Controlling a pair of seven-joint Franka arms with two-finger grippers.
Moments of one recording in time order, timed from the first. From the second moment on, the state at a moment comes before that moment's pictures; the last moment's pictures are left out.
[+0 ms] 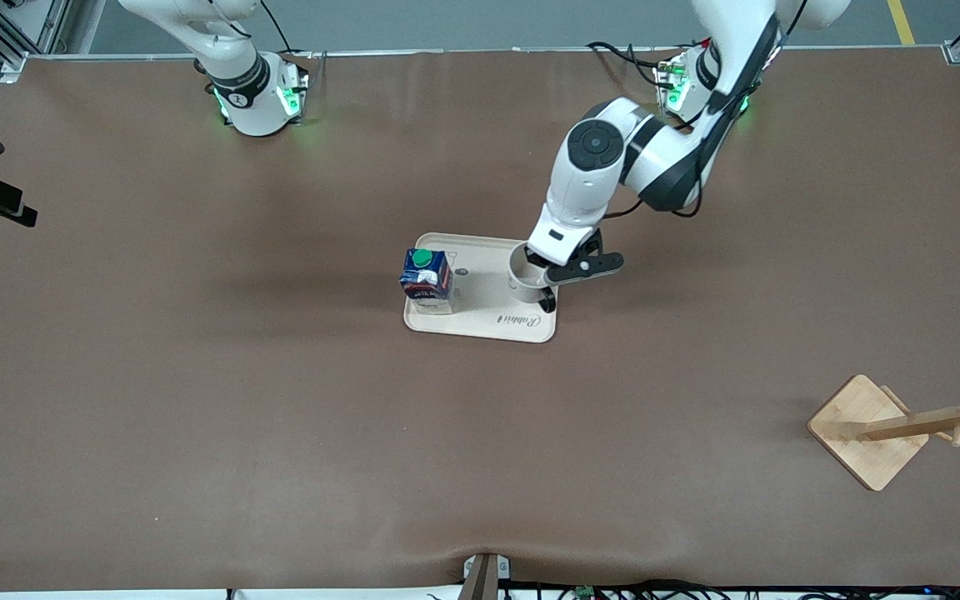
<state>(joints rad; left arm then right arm) -0.58 0.25 -0.11 -2.02 0.03 2.32 -0.91 -0.06 0.09 -0.07 -1.41 0.05 1.40 -0.10</state>
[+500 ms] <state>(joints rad) -0.30 0.01 -0.10 -2.01 0.03 2.00 -0.48 -0.06 0.13 -0.07 -1.41 0.05 1.45 -0.10</state>
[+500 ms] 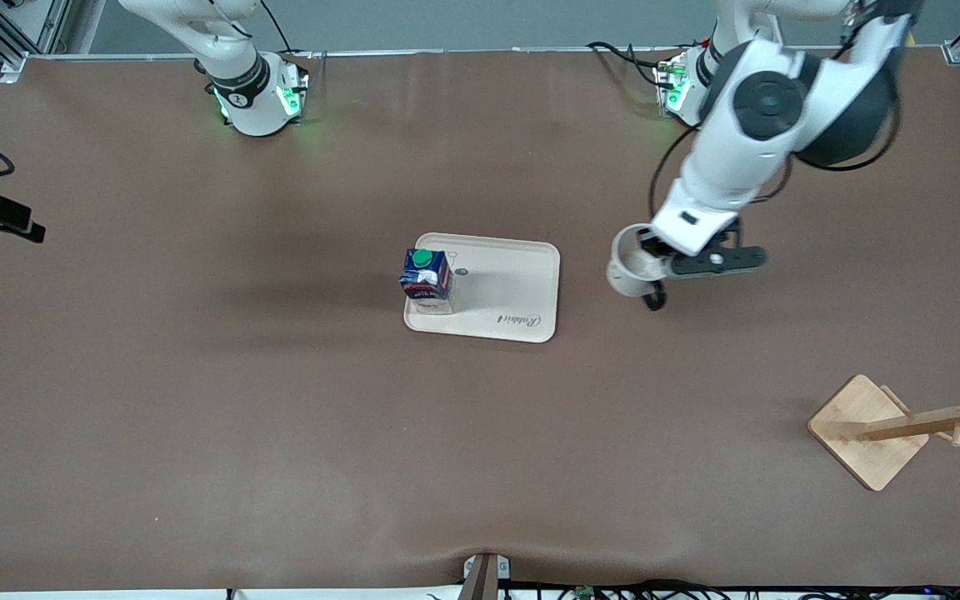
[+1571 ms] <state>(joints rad) 0.31 0.04 -0.09 -1.76 0.03 1.86 0.38 -0.06 0.18 -0.07 -1.41 0.10 1.65 -0.10</state>
